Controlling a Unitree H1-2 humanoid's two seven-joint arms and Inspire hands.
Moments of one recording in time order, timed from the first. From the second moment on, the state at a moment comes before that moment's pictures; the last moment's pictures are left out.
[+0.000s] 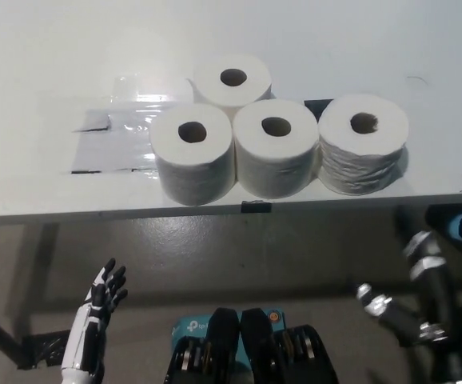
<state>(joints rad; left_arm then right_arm) 0.05 0.08 0.00 0.08 -0.01 -0.19 -0.04 0.01 -0.05 0.00 -0.18 -0.09 -0.29 0.00</state>
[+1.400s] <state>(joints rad) 0.05 0.08 0.00 0.09 0.00 -0.19 -0.04 -1.23 -0.50 0.45 0.84 -0.16 0.30 0.58</state>
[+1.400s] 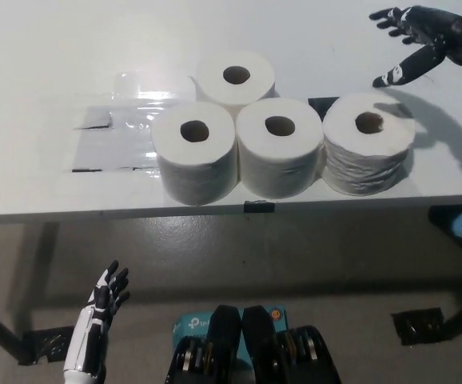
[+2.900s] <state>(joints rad) 0.05 0.08 -0.01 0.08 0.04 -0.21 -0.04 -1.42 -0.38 0.55 1.21 -0.33 0.16 0.83</state>
